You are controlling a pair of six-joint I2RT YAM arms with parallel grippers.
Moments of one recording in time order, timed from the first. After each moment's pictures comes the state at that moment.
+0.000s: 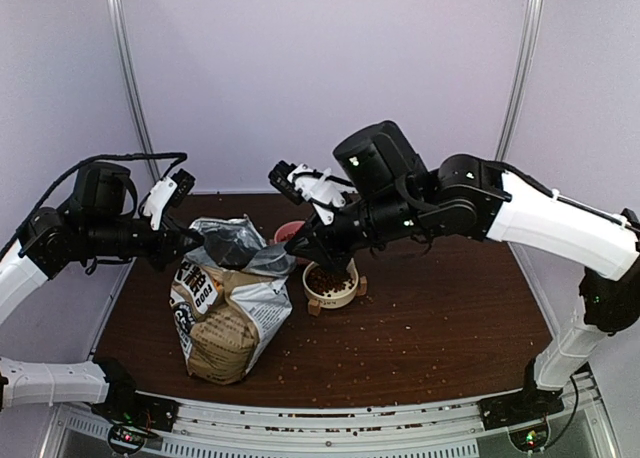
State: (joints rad) left arm -0.62 0.89 1.08 -0.76 0.16 0.02; right arm 1.20 1.62 1.74 -0.70 -0.01 0.10
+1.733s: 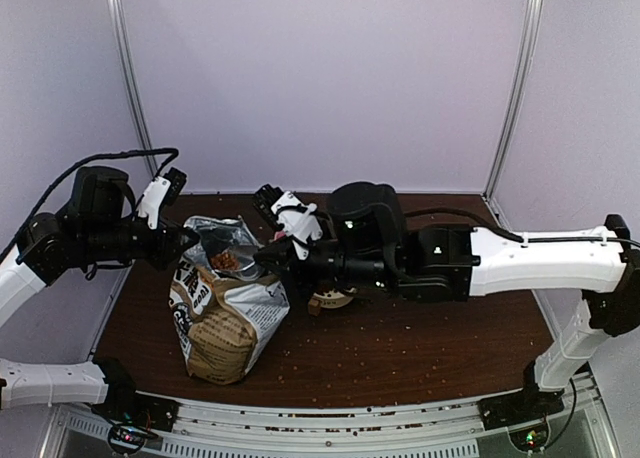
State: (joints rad) left arm -0.65 0.86 1.05 -0.74 0.02 -0.13; right arm 1.30 1.63 1.44 -0.11 0.15 0.08
